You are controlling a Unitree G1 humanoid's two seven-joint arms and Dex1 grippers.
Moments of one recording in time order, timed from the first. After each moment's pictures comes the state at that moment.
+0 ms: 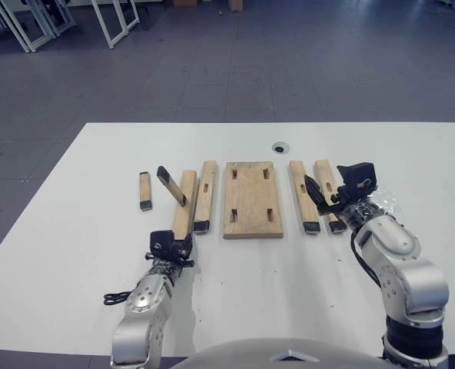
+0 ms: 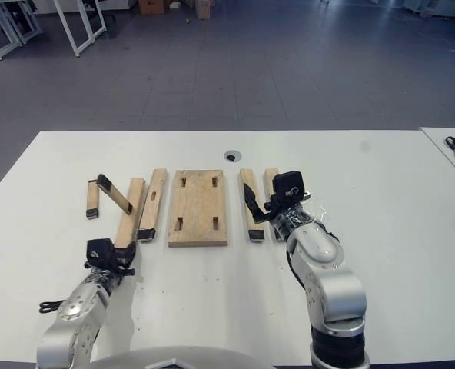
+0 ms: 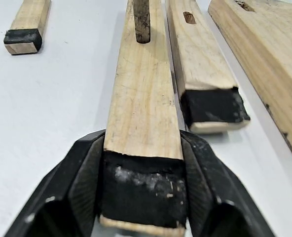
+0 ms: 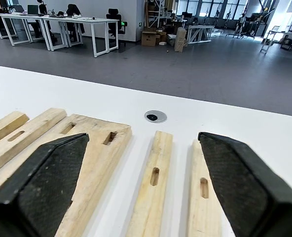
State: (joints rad) left arm 0.33 0.11 0.11 -0.48 -0.17 0.51 -0.06; right arm -0.08 -0.21 -0.02 -0.64 0.24 0.84 0.21
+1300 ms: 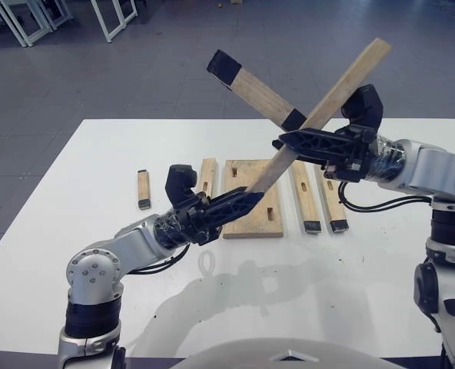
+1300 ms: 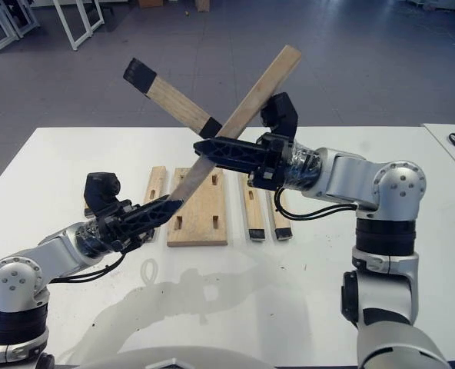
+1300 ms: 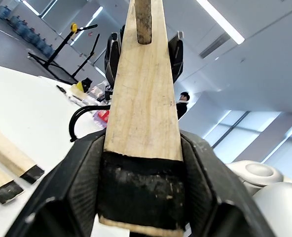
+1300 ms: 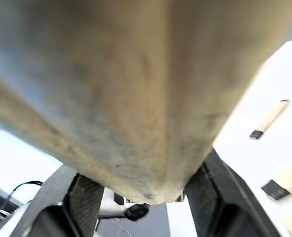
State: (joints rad) left arm -0.09 0.45 0.11 -0.46 -1.55 0.95 -0.46; right arm -0.69 -0.56 -0.10 0.03 1.87 1.33 0.24
